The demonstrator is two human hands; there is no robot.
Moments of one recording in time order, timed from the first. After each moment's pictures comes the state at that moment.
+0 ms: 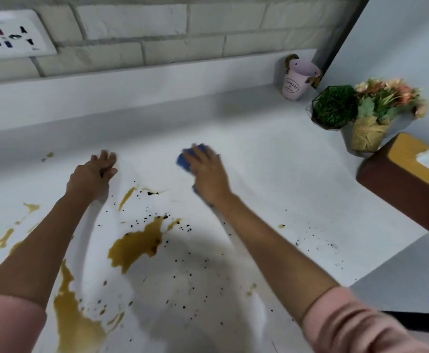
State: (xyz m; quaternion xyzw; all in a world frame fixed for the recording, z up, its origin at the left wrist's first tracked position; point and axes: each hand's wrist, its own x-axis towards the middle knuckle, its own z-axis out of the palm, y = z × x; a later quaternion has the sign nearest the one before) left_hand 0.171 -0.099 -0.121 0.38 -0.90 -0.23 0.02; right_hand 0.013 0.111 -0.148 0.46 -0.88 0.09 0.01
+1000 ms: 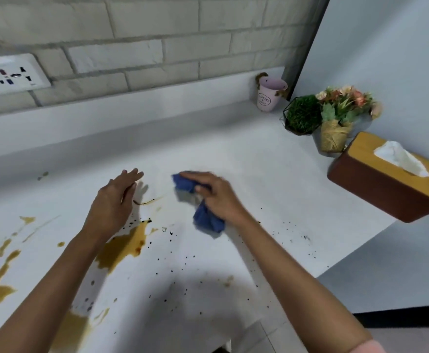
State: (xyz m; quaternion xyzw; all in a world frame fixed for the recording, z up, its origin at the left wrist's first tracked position) left_hand 0.188 0.021 -0.076 0.20 -0.92 -0.29 0.18; right_hand 0.058 0.205 -0.076 0.37 -0.77 0.49 -0.15
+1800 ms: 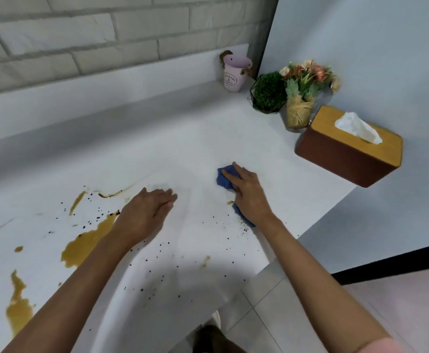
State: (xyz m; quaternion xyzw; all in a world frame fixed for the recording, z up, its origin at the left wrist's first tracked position) left_hand 0.156 0.098 -0.110 0.05 -0.97 -0.24 0.00; right_hand 0.027 0.319 -0.134 0.27 -0.92 0.27 -0.01
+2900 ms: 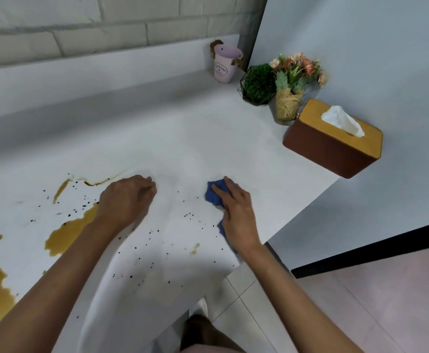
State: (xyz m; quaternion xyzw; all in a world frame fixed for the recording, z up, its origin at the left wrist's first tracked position) left_hand 0.162 0.099 -0.103 0.17 -0.95 -0.24 0.06; right_hand 0.108 0.332 -0.137 0.21 -0.92 0.32 0.00
